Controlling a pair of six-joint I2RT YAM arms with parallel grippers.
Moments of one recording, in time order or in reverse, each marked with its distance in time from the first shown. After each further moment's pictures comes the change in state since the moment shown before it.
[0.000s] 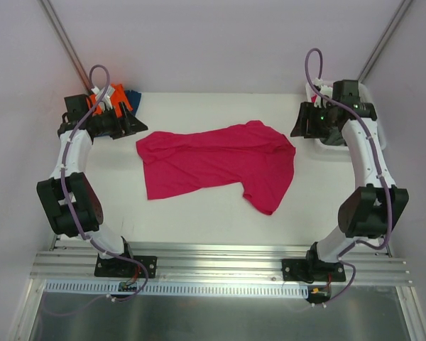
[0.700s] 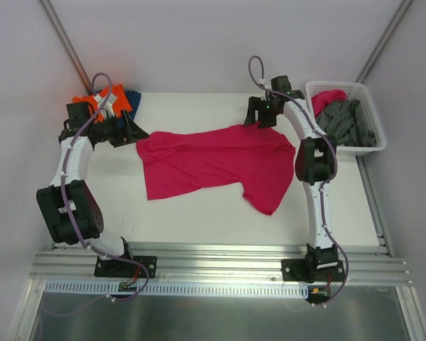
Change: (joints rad) left arm -0.006 -0.066 -0.083 -0.040 -0.022 0.014; right arm 0.207 0.884 0.741 0.085 -0.034 0.122
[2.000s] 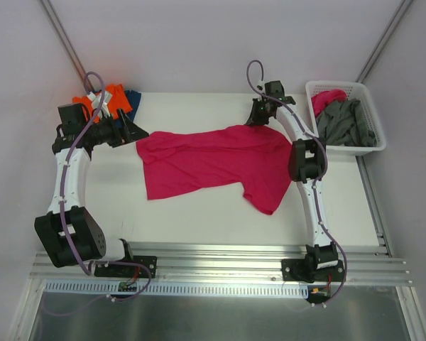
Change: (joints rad) left arm 0.000 -0.196 -0.054 -0.002 0.032 -0.081; right arm 0.030 0.194 0.152 0.141 0.074 0.169
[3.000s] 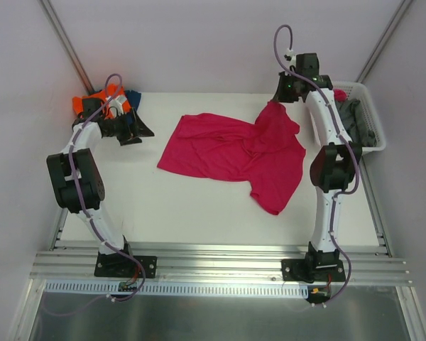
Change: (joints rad) left arm -0.027 0.489 0.188 0.003 -0.066 0.087; right arm -0.106 -0.444 -0.155 -0.090 0.114 -0.152
